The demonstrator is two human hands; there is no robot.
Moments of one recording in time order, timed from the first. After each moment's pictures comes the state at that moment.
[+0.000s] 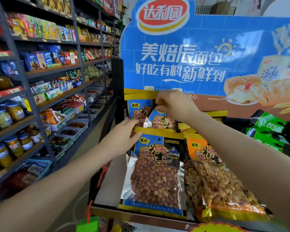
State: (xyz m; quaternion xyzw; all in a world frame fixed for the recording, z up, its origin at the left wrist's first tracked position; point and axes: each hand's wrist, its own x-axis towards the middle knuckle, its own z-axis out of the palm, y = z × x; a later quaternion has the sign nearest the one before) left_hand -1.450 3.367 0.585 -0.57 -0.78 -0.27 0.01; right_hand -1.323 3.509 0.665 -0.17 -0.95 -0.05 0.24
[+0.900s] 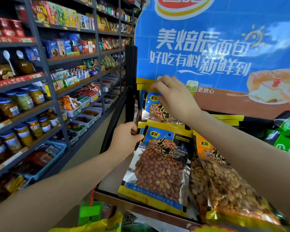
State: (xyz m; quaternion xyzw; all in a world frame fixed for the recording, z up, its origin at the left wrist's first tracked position) left_hand -1.434 3.358 0.550 -0.38 -0.79 -0.48 -0.03; right_hand -1.348 3.501 0.646 -0.02 -0.93 -0.11 0.35
